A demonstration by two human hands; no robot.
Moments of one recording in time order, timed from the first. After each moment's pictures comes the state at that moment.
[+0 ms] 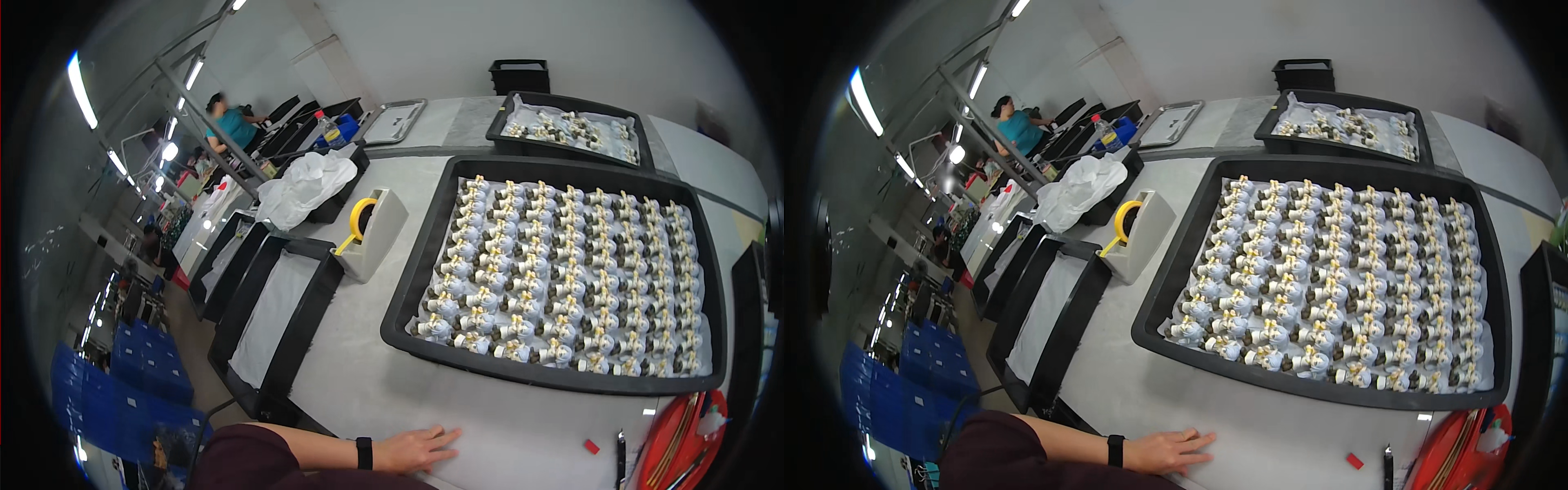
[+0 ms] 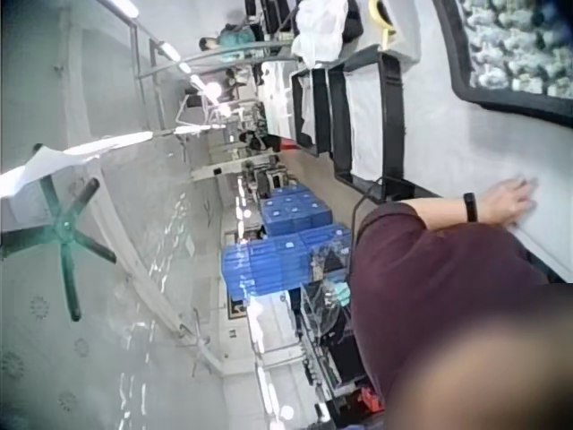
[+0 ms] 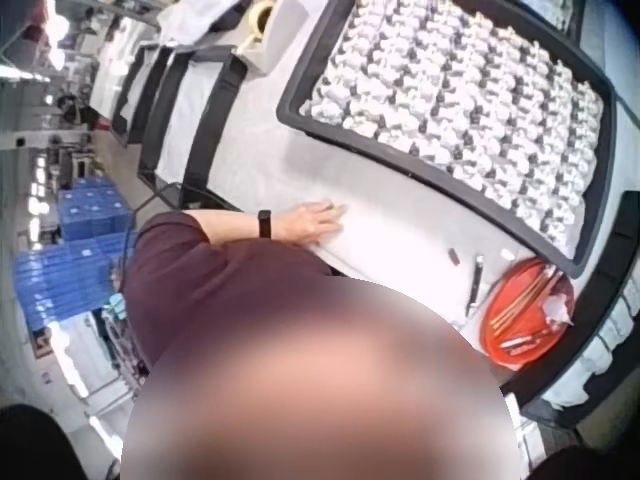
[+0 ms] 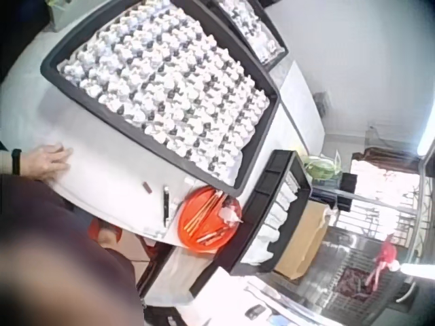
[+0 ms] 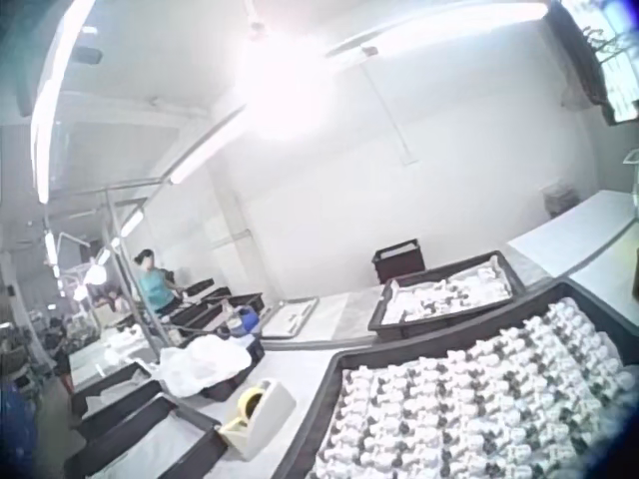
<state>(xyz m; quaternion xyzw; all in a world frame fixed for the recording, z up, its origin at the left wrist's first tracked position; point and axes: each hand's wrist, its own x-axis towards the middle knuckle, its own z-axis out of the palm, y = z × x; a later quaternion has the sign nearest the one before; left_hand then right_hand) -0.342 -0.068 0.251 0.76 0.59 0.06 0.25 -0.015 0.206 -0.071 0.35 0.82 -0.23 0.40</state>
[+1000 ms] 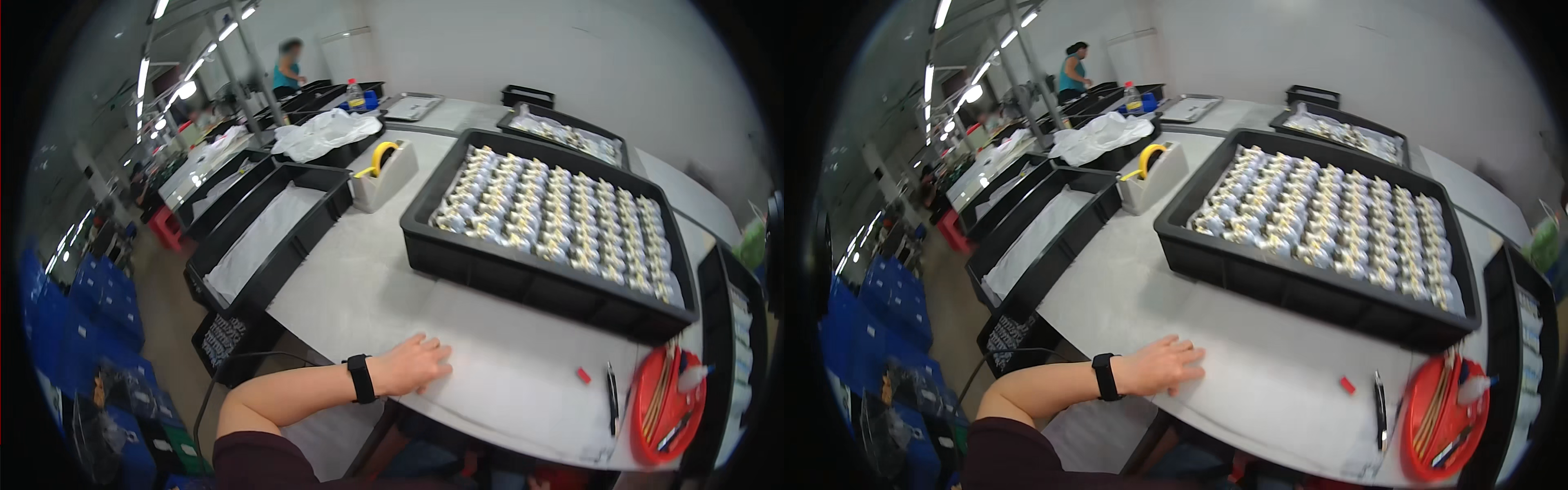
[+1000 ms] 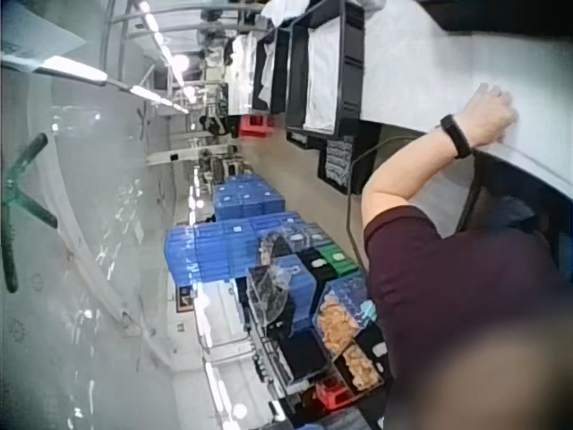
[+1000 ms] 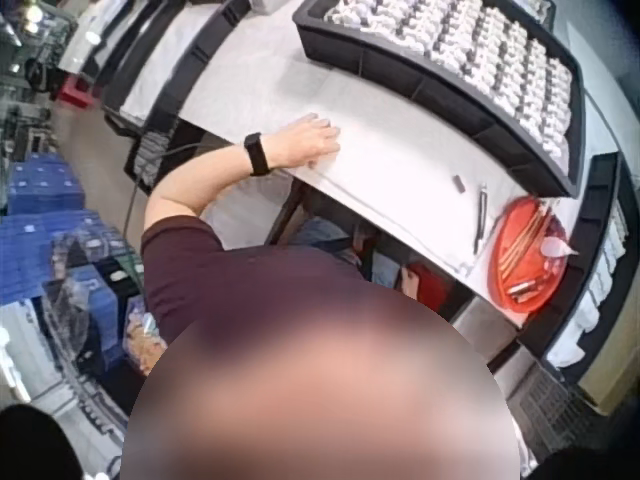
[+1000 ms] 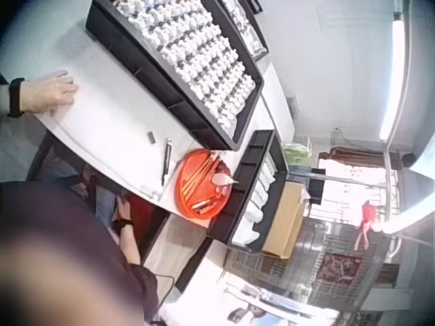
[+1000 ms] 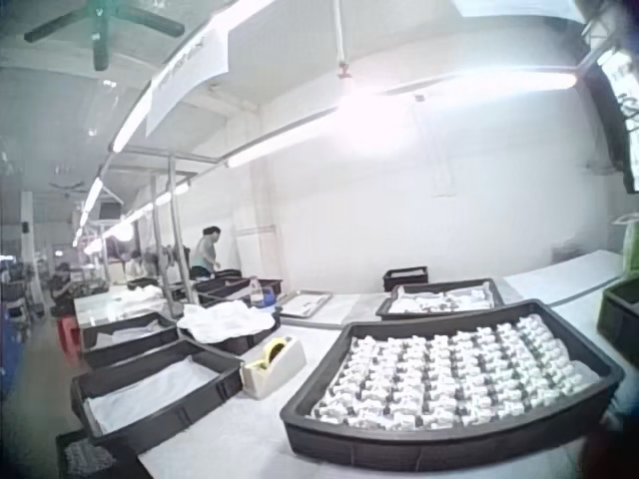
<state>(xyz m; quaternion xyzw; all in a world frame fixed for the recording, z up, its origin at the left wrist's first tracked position) -0.254 -0.131 0.212 0.78 0.62 0.00 0.04 0.210 0.028 -0.076 0.50 0.64 -0.56 0.15</state>
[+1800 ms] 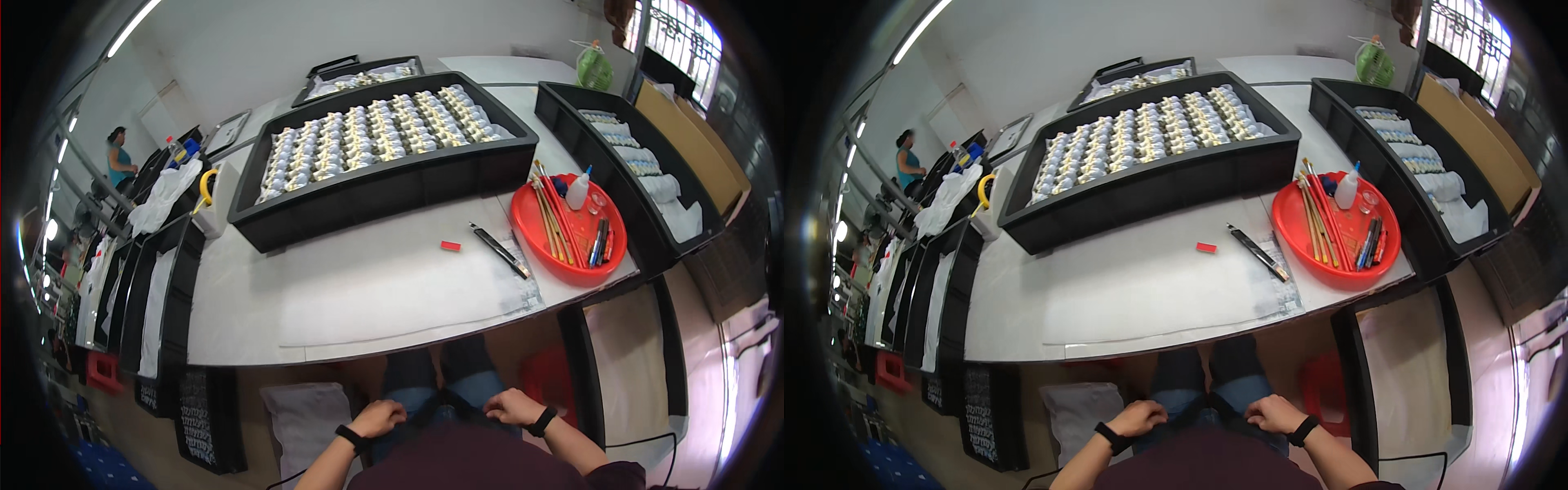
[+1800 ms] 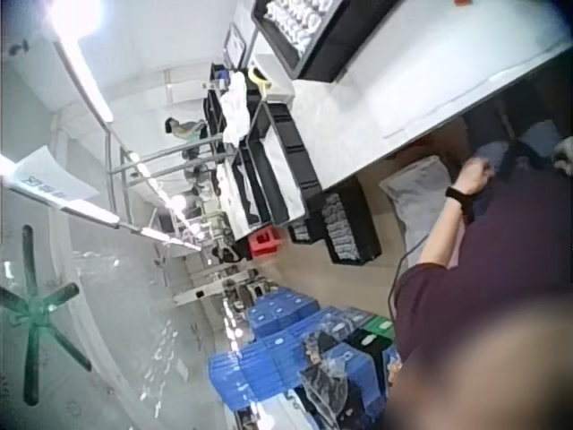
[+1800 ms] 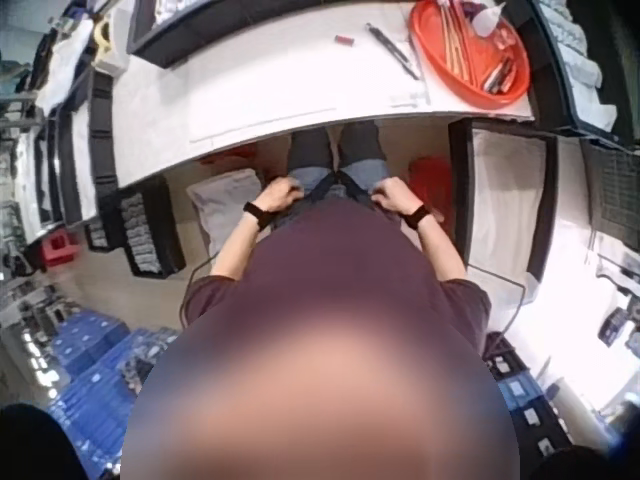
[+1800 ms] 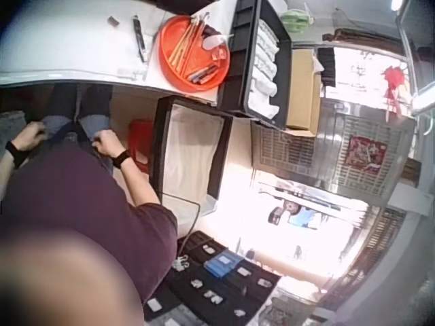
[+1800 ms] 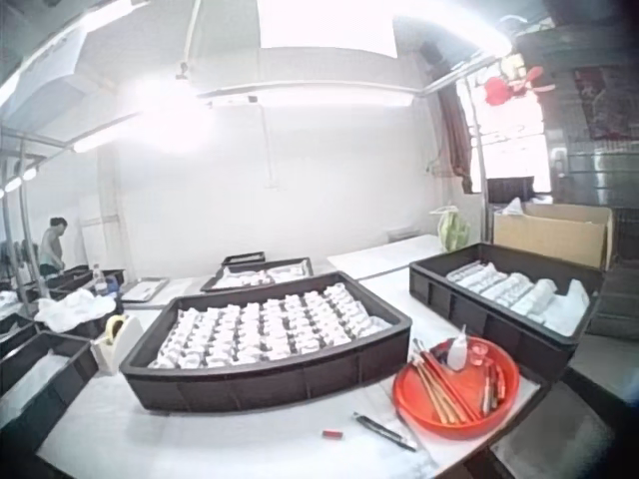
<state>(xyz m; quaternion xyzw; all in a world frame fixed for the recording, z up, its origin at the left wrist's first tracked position) -0.066 -0.197 0.055 0.61 0.64 0.14 0.45 0.229 -0.053 0.062 0.29 0.83 -0.47 0.05</state>
